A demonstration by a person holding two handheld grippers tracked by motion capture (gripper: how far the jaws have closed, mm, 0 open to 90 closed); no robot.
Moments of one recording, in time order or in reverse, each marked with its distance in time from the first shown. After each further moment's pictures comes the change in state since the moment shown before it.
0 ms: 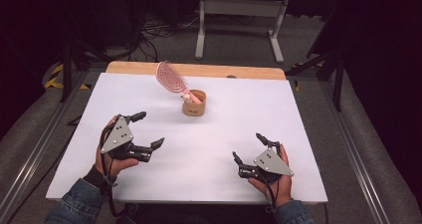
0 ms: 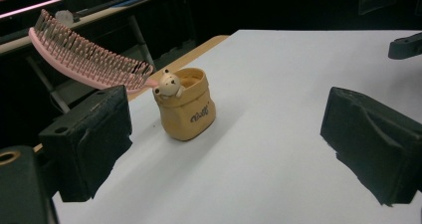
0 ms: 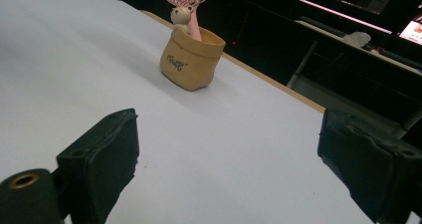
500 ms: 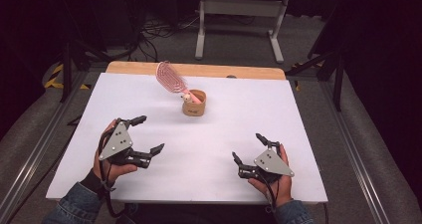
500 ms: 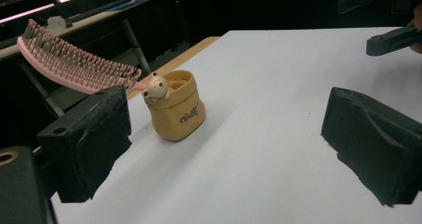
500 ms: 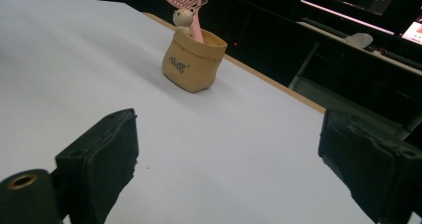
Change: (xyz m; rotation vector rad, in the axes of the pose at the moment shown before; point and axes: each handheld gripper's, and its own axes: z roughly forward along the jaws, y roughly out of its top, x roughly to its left) left arm -0.010 0.002 -0.009 0.004 -0.022 0.036; right arm 0.000 0.000 -0.001 -0.007 0.009 0.004
